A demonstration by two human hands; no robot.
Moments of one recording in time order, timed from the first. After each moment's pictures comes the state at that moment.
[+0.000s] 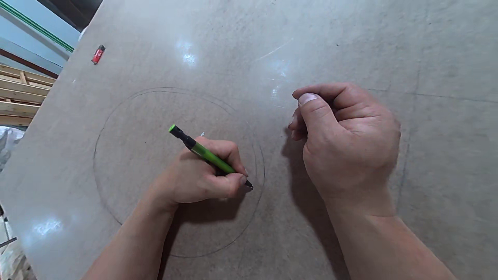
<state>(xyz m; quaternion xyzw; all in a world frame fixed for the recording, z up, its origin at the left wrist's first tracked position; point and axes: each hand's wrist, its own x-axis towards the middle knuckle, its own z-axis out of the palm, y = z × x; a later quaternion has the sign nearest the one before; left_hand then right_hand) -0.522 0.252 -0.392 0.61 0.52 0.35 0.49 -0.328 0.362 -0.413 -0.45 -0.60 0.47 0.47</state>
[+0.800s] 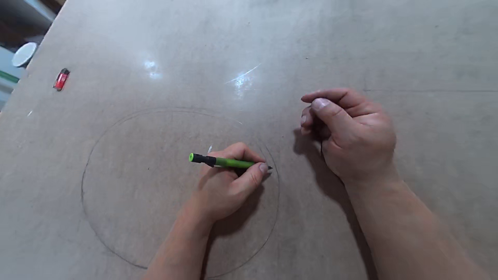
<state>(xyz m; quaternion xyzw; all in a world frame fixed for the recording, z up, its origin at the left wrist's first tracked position) -0.520 0.249 -0.404 0.56 0.53 0.45 0.44 -0.315 0.364 -0.415 -0.39 -0.56 0.53 0.50</state>
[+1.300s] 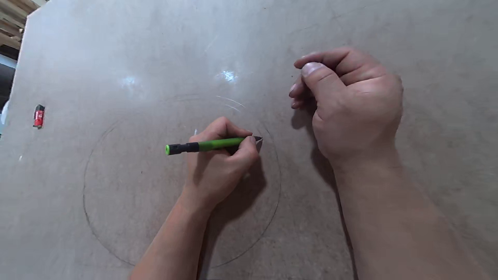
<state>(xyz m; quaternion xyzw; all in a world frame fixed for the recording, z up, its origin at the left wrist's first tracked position) -0.516 0.244 -0.403 0.62 0.53 0.43 0.40 -0.328 0.301 -0.410 -0.54 -0.49 0.39 0.57</state>
